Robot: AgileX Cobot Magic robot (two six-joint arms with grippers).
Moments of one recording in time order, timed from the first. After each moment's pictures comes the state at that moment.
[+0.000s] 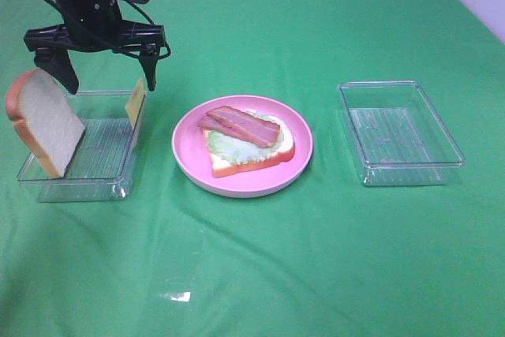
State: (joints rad) left arm -0.30 2.24 -1.96 0.01 1.22 -0.37; right arm 0.05 0.00 -0.45 -0.06 1.10 0.06
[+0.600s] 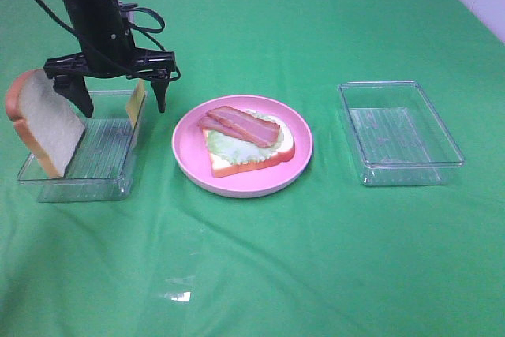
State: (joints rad) left arm -0.30 2.32 -1.96 -0.02 1.17 -0.39; right arm 0.05 0.00 -0.45 -0.06 1.10 0.06
